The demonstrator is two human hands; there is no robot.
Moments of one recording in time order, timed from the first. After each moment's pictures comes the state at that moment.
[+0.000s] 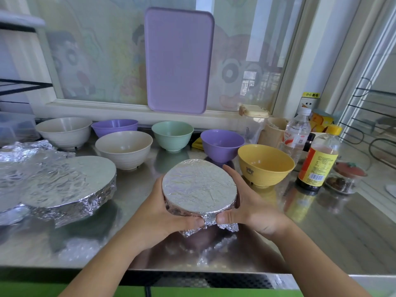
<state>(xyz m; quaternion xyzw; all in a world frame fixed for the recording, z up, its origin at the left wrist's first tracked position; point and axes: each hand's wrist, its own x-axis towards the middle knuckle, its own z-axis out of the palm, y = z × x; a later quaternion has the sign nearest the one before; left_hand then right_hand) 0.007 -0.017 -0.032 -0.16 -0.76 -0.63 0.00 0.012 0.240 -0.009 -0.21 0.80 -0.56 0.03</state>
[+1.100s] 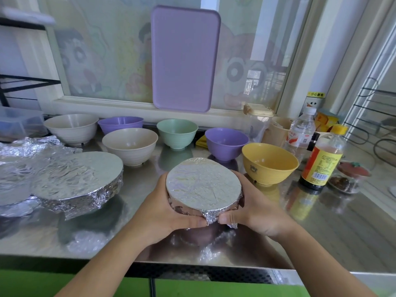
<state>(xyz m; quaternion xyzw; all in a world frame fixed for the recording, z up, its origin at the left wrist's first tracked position) 0.013 -0.021 -0.031 -0.17 -0.76 -0.63 0.02 0.014 0.240 -0.016 -0.19 0.81 -0.56 0.03</state>
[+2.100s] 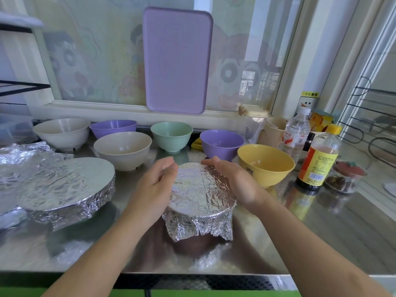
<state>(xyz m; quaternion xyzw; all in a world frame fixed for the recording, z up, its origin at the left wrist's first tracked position) -0.011 -0.012 0.007 -0.05 -0.79 -0.59 0.12 -0.038 0.210 0.018 -0.08 0.76 -0.64 0.04</state>
